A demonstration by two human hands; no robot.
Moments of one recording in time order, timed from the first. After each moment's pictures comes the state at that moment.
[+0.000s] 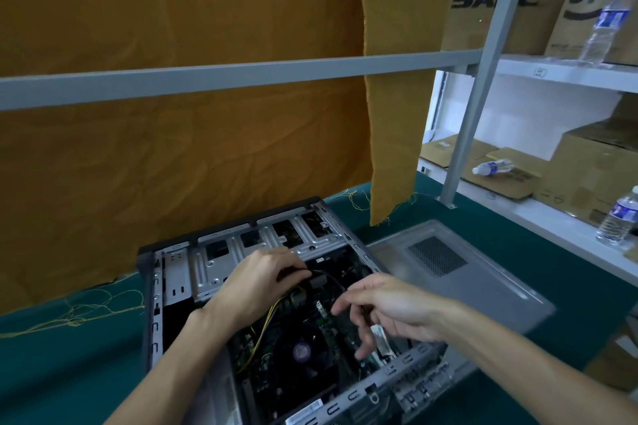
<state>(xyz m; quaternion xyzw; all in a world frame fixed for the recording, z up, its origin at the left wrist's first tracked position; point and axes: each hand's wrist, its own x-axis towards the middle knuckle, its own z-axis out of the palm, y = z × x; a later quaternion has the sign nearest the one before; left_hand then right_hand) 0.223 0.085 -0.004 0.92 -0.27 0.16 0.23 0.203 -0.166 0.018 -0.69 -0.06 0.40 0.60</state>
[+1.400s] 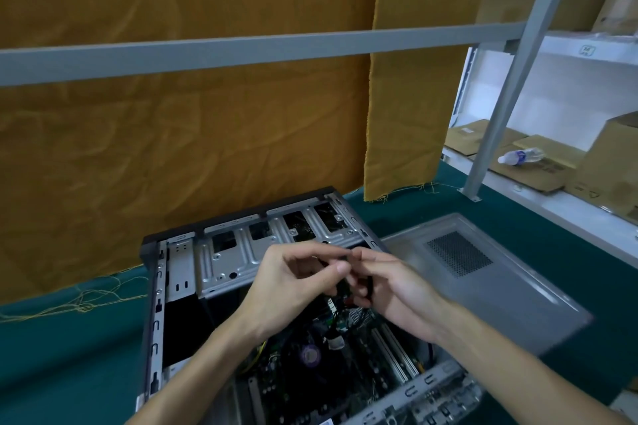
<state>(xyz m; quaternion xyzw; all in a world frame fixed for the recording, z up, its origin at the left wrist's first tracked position) 0.202 0.050 0.009 0.72 -0.19 0.04 0.67 0.240 -0.147 -0.013 -0.57 -0.10 0.28 0.77</state>
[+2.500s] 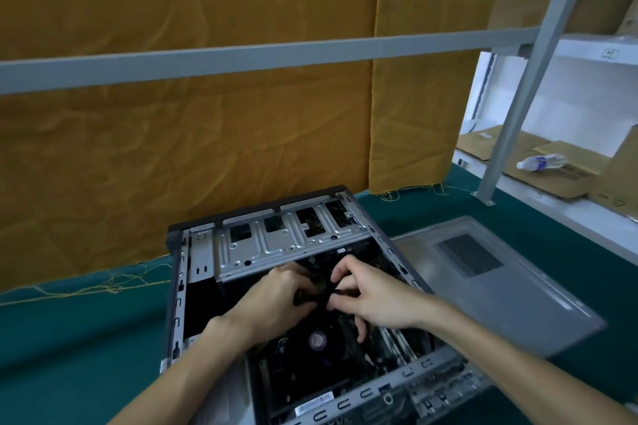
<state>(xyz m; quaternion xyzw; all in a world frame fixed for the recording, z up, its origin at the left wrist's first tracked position) 0.201 0.086 -0.033 0.97 -0.15 -0.01 0.18 0.231 -0.137 -0.012 -0.84 -0.27 0.27 0.39</state>
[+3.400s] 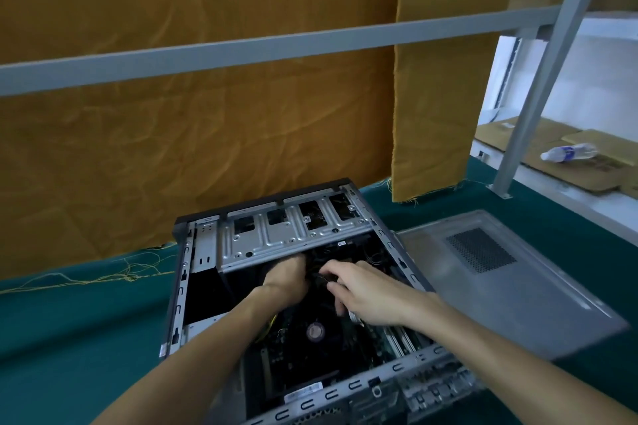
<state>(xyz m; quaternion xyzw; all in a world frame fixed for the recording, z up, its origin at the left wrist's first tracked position) 0.253 0.062 -0.065 0.98 0.06 -0.10 0.16 0.241 -0.130 -0.028 -0.89 -0.35 0.16 0.25</state>
